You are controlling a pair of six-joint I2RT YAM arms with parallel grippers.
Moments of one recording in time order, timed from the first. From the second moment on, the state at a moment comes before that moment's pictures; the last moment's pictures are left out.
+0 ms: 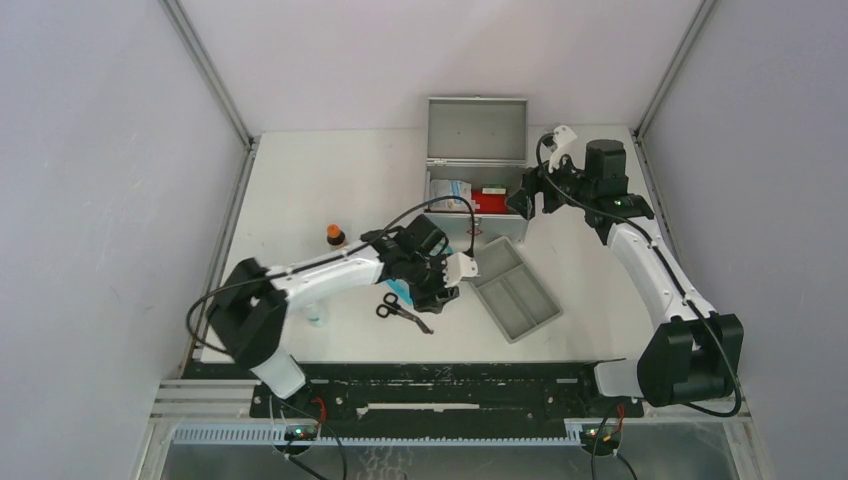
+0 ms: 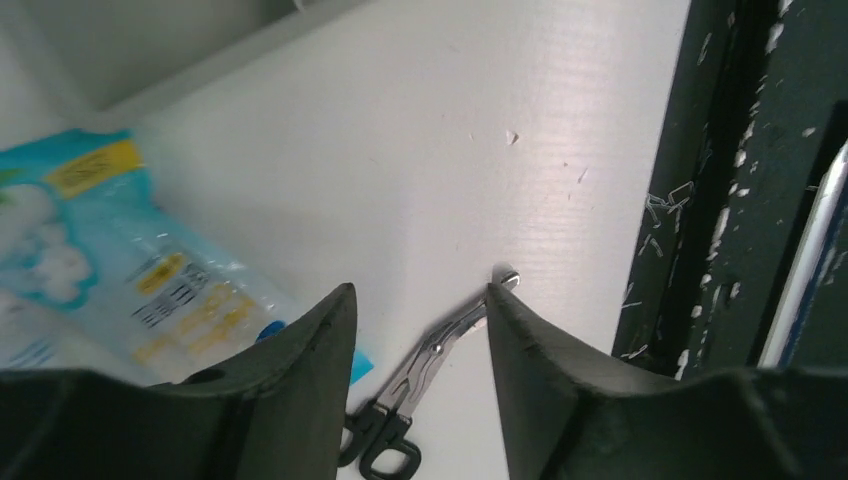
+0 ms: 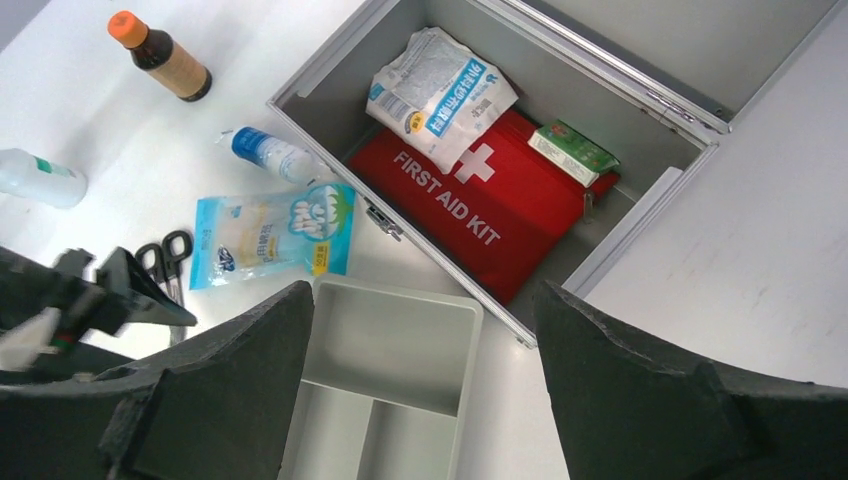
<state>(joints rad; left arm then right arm) -0.85 1.68 1.12 -0.60 0.40 0.50 0.12 1.33 1.13 -0.34 -0.61 -0.12</state>
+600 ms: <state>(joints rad) -0.35 1.18 1.00 -0.43 0.27 0.43 0.37 1.33 1.07 -0.40 -0.60 -0.14</state>
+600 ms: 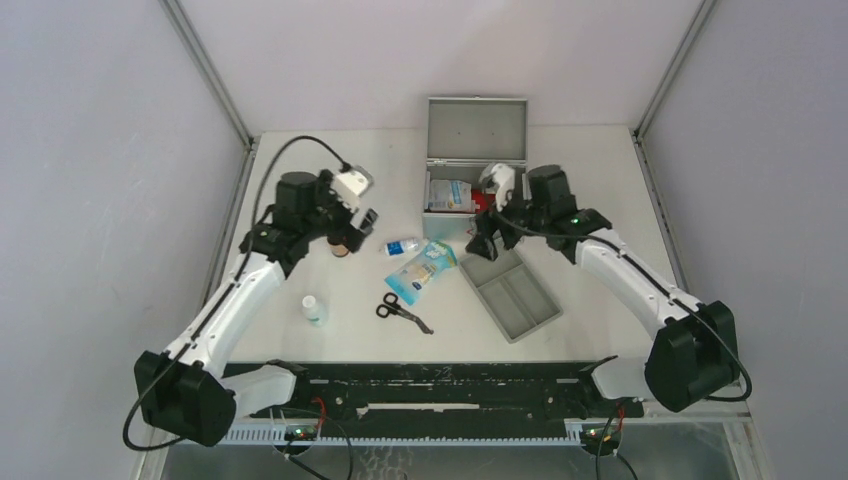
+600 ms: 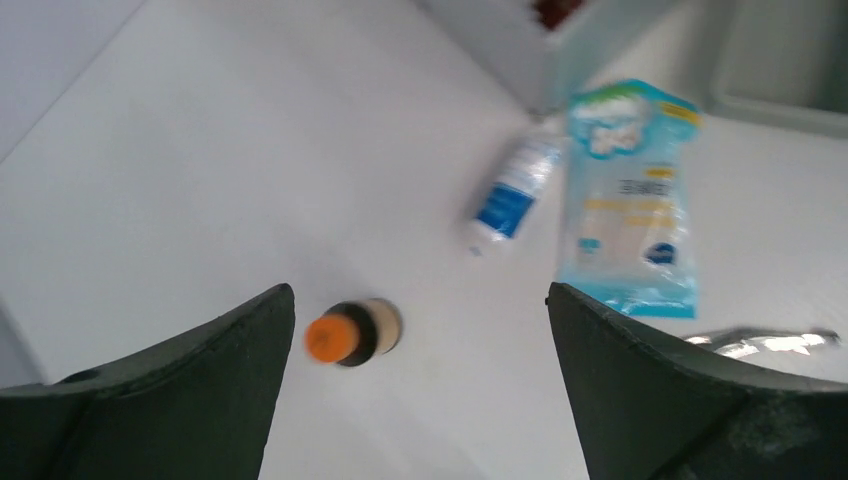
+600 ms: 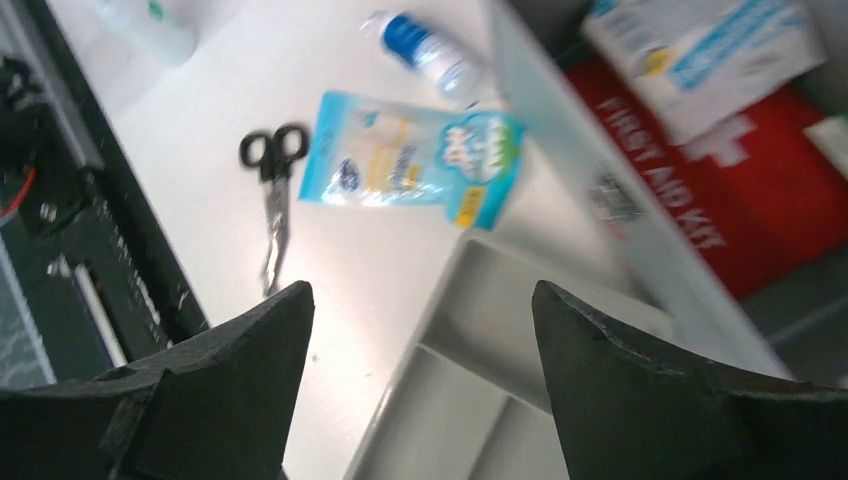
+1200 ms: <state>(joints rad) -0.09 1.04 1.08 -0.33 0.03 0.19 0.91 1.73 1.11 -0.38 -0.41 -0.16</state>
